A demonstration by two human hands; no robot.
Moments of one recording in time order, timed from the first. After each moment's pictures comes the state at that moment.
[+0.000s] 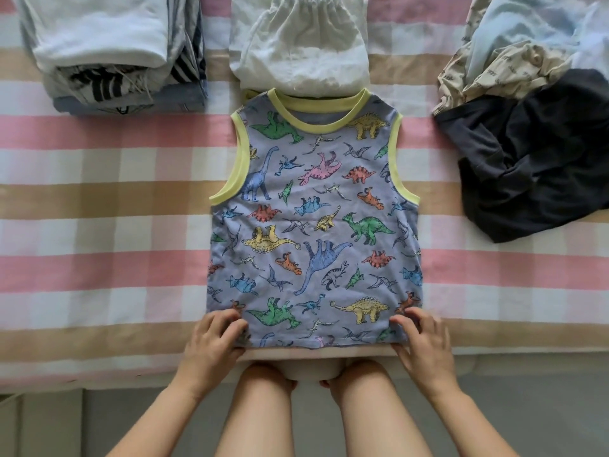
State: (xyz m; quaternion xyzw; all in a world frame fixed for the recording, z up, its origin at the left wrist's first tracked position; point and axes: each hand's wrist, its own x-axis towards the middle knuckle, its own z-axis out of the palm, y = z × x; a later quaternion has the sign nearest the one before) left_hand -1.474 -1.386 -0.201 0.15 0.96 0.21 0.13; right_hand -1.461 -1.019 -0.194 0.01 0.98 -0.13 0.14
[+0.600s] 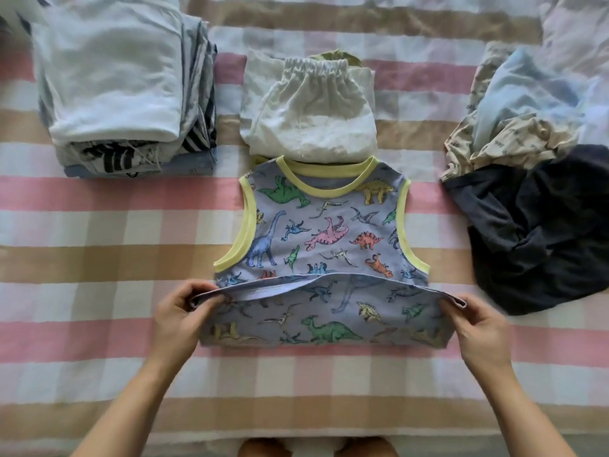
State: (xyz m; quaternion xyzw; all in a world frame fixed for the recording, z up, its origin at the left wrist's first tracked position) left_hand -1.630 -1.401 -0.162 -0.17 0.82 0.53 0.08; right_hand -1.619 -0.998 -0.161 0.23 0.81 -0.54 0.05
